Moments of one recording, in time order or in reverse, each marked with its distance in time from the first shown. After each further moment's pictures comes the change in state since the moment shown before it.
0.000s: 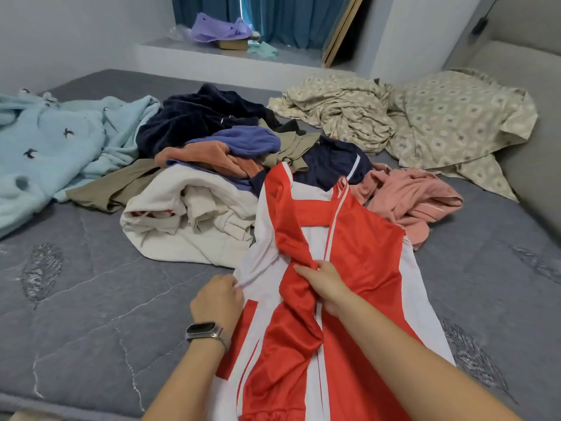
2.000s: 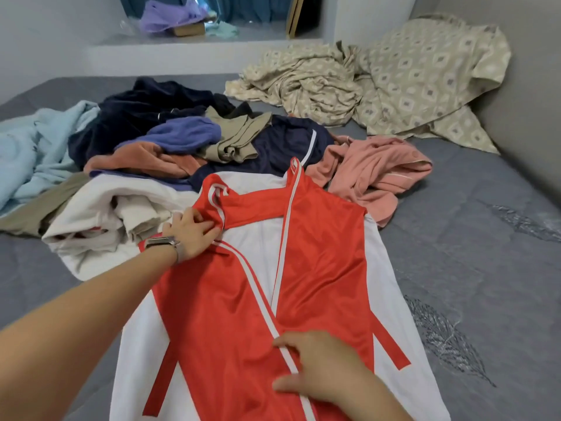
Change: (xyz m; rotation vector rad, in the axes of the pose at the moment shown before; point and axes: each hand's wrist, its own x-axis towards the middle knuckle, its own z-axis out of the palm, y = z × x) left_hand 0.137 0.073 -0.002 0.320 -0.201 0.299; right_hand -0.105 0.023 -0.088 -0.921 -0.335 -0.166
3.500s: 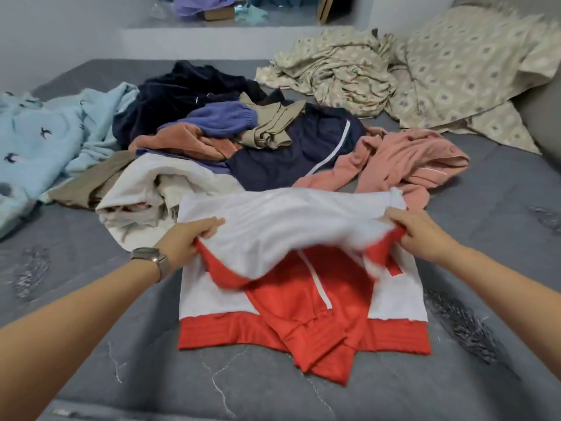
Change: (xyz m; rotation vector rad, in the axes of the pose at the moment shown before) left_hand -0.063 -0.087 0.011 -0.416 0.102 0.370; right_hand 0.082 0.109 -0.137 -0.251 0.516 -0.332
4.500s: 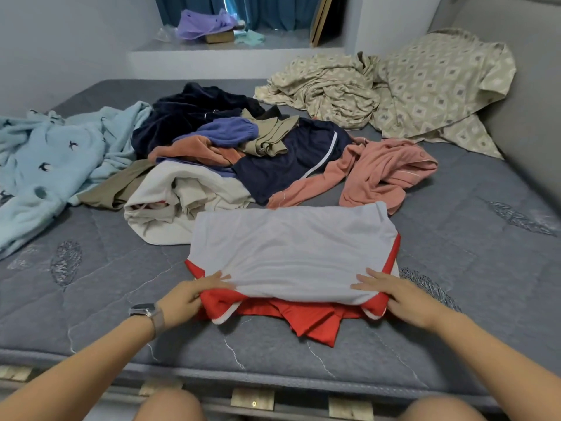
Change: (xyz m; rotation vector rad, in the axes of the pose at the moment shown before) left_hand -0.125 0.035 0.018 -0.203 -0.287 0.047; right_hand -0.136 -0.044 0.038 0.089 -0.372 0.050
